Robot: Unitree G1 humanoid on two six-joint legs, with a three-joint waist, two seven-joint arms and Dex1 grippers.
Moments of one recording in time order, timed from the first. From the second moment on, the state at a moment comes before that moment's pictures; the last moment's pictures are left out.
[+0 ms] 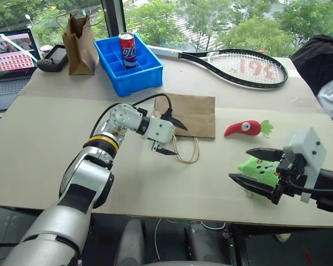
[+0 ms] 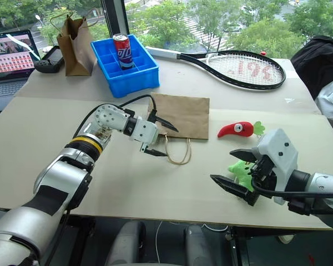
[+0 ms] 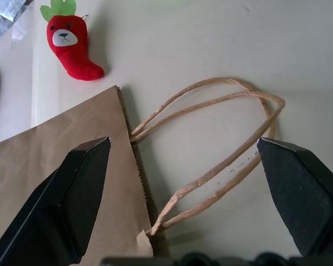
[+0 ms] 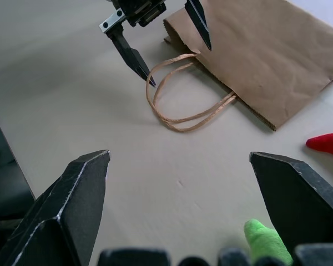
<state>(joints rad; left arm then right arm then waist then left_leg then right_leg) -1.16 0.30 -0.33 1.15 0.14 -0.83 -1.29 0.16 -1.06 -0.61 -0.86 1.08 0.97 0.53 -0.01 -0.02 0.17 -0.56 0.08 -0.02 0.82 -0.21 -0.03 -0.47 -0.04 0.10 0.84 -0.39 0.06</state>
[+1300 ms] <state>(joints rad) -1.09 0.29 -0.16 0.29 -0.28 0.67 -1.27 -0.27 -0.42 0.08 -0.57 0.67 0.93 0.02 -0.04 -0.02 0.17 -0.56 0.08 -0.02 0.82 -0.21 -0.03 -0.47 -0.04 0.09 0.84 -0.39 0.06</state>
